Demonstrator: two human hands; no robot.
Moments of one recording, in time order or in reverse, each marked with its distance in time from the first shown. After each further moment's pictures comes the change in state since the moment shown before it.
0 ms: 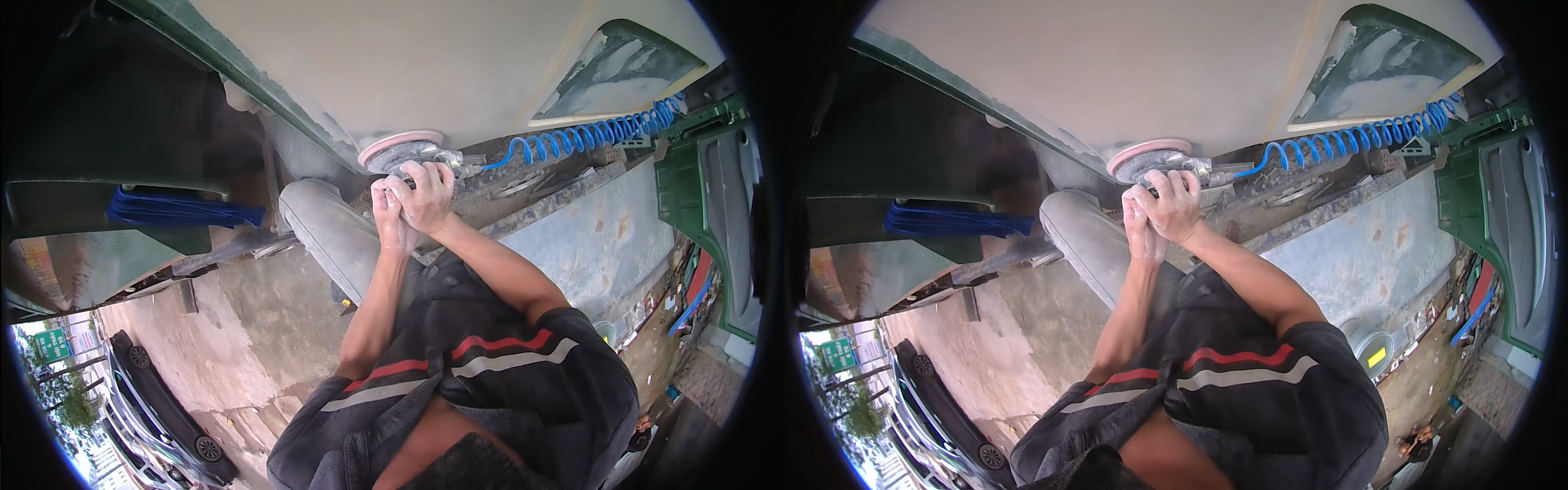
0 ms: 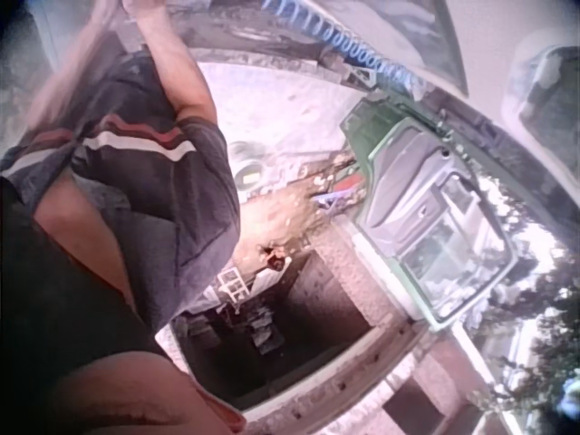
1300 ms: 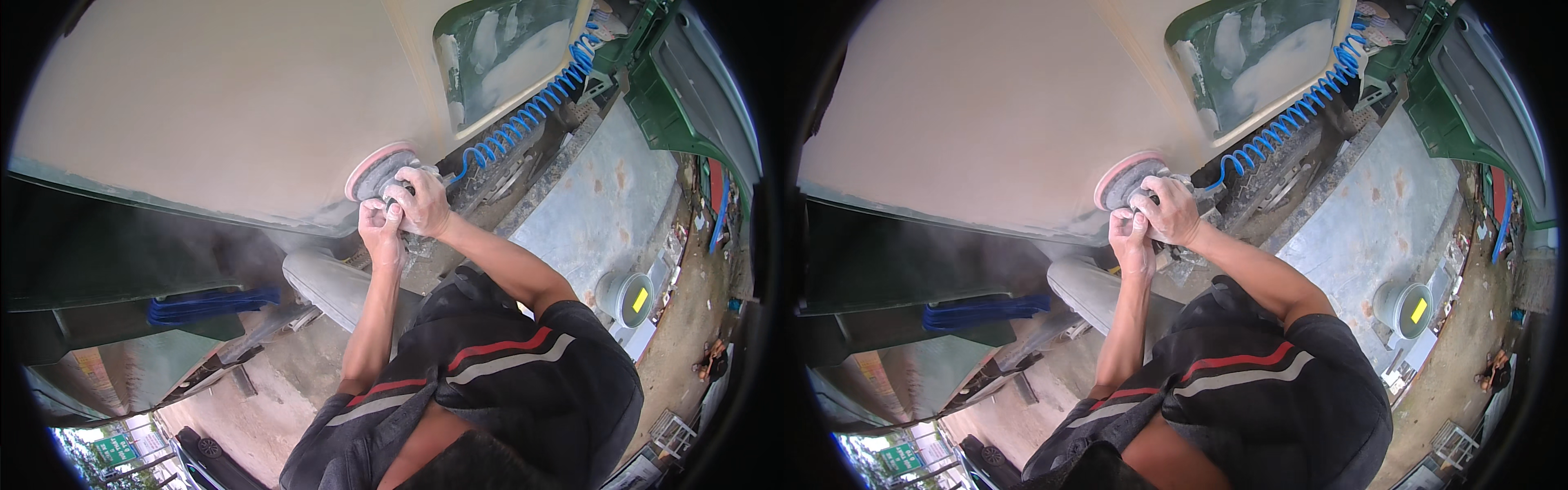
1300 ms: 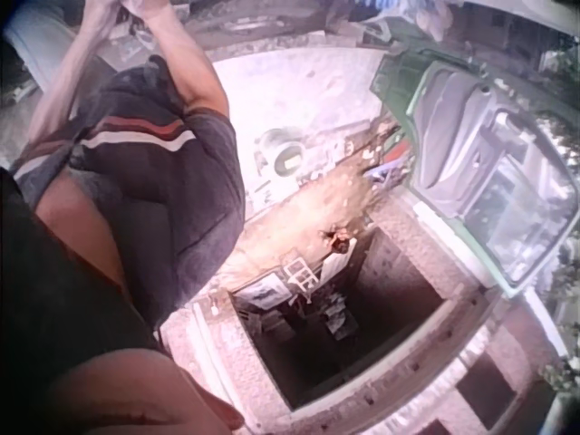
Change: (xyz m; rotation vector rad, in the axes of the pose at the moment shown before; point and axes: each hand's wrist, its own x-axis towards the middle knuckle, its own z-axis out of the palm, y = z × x) left_hand 0.027 0.001 0.075 0.226 -0.181 -0.124; right_hand 0.047 0.078 -0.063 0.114 0.203 0.059
